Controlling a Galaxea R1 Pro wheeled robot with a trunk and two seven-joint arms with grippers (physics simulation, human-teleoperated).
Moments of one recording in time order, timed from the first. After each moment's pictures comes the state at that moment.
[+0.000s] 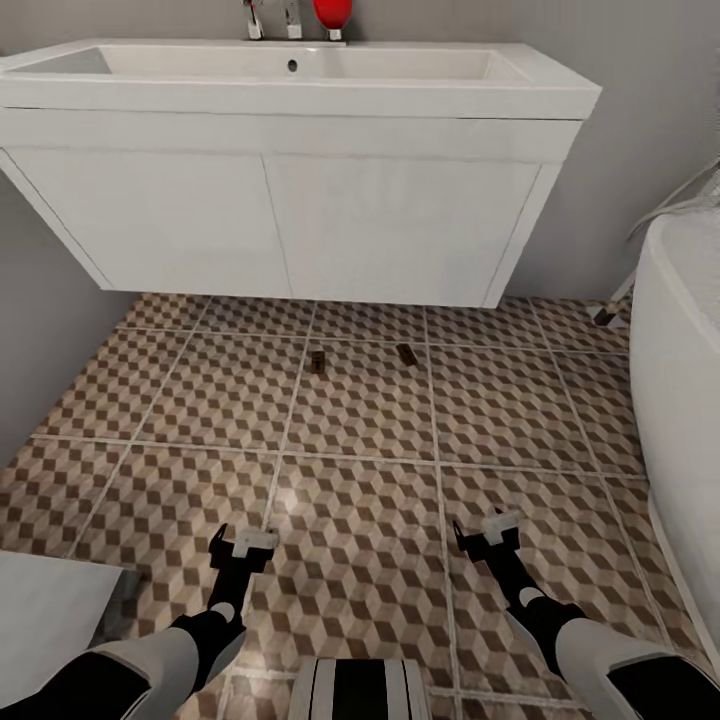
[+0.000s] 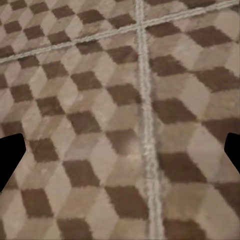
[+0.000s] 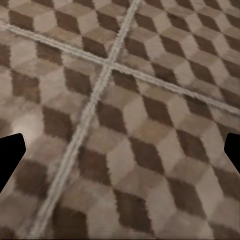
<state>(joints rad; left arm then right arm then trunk) -0.78 -0.05 -0.35 0.06 0.00 -0.62 0.37 -0.78 -0.07 0.22 -0.02 0.09 -0.64 -0.08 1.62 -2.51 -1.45</state>
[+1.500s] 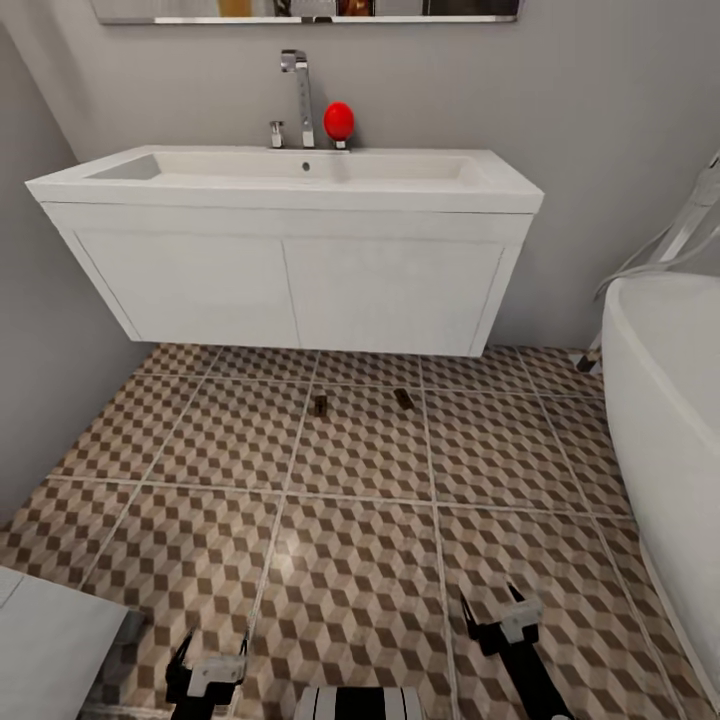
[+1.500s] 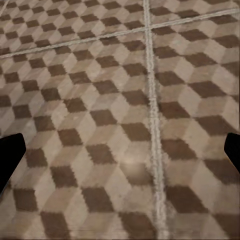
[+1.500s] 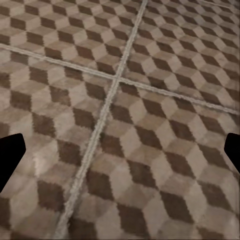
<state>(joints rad) -0.45 0.00 -0.34 0.08 0.00 -0.95 0.38 -0.52 -0.07 0.21 -0.02 0.04 -0.90 -0.08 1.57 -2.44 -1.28</state>
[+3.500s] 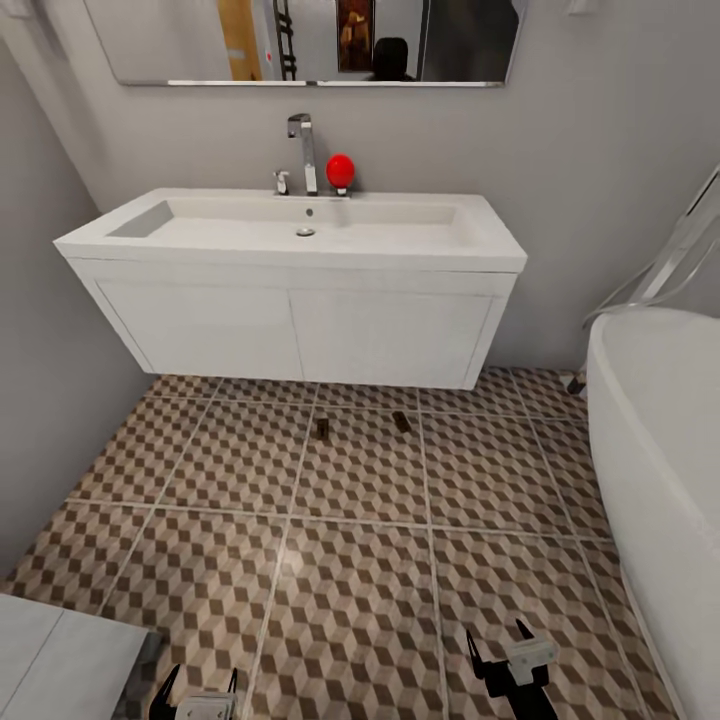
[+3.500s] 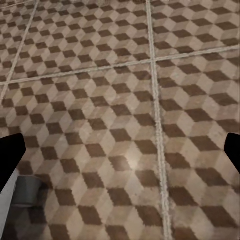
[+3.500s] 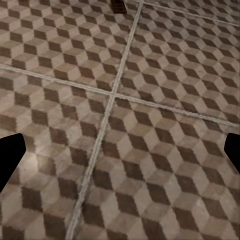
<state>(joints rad) -0.38 0.02 -0.34 0.08 0.00 -1.02 0.38 -0.44 -0.06 0.21 -0.02 0.01 -0.93 -0.09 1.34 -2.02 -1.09</state>
